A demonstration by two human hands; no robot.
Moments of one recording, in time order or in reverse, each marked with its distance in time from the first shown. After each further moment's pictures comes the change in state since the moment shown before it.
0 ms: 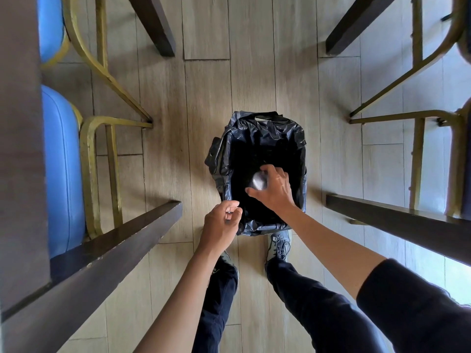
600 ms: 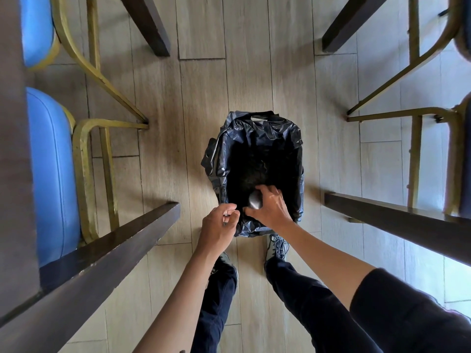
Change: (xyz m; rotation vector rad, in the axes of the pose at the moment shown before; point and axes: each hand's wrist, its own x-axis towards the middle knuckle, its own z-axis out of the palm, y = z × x) left_hand 0.003 -0.003 0.005 0.000 -0.021 -0.043; right_hand -0.026 0.028 0.018 -0.187 -0.148 -0.014
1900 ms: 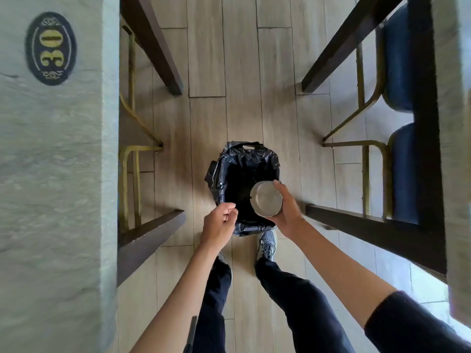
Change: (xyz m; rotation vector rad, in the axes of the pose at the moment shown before) left_hand -0.098 0.113 -0.044 -0.044 0.033 0.018; right_hand -0.118 -0.050 -0.152 1.395 -0.127 0.332
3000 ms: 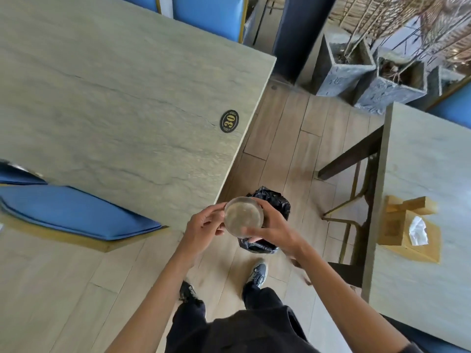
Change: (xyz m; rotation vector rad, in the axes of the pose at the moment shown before) left_hand -0.347 0.072 -0.181 -0.610 0.256 0.227; right_hand -0.395 -0.042 0.152 -1.019 -0.581 -0.464
